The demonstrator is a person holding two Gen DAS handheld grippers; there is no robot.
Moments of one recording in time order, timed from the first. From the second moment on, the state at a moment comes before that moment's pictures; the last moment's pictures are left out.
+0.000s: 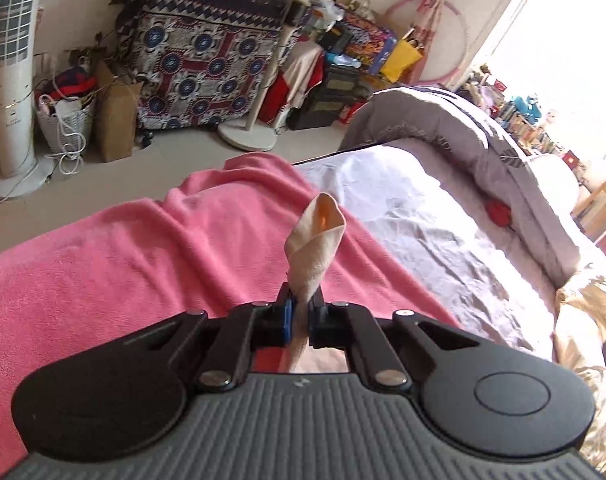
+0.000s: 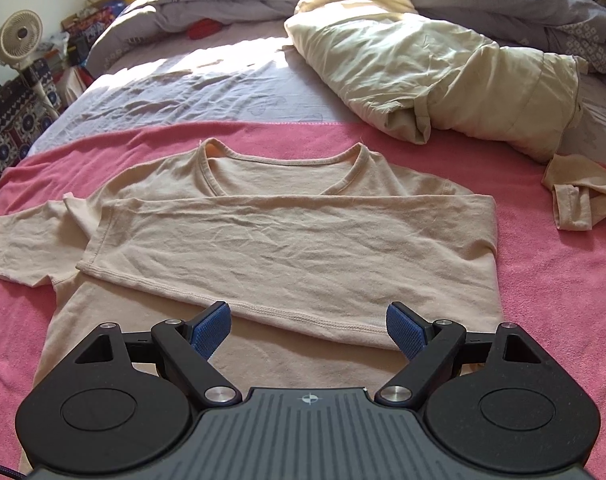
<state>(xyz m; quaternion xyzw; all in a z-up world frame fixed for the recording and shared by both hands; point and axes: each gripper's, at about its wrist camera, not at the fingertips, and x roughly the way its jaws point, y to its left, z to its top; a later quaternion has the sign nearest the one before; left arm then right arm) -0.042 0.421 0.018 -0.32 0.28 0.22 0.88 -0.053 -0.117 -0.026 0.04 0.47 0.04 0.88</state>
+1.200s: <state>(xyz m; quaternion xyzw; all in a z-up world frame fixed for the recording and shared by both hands) -0.057 0.151 -0.016 -0.08 0.50 -0.01 0.86 -0.004 -0.108 -0.073 0.13 0.43 0.00 0.89</state>
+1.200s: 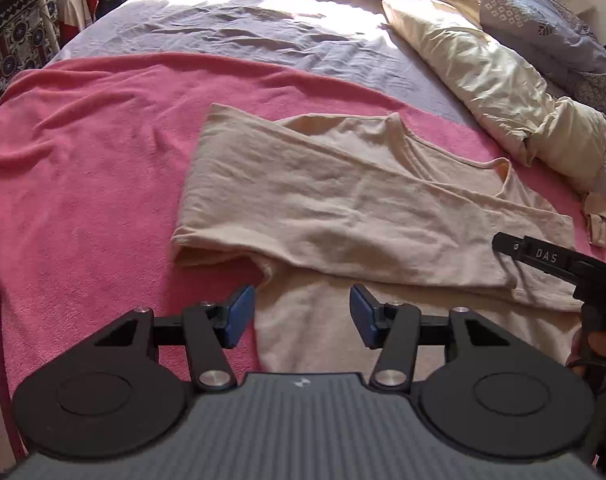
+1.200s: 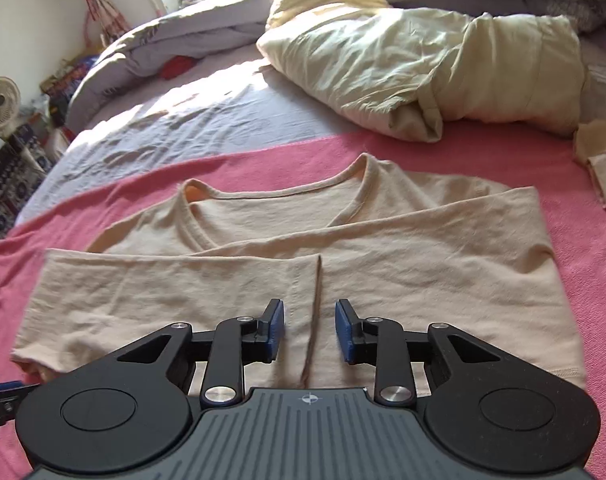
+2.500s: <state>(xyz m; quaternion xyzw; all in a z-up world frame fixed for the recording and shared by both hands) -0.055 0.159 -0.031 -0.07 0.51 0.02 0.86 0.018 -0.170 -0.043 -0.04 0.38 -0.11 0.92</state>
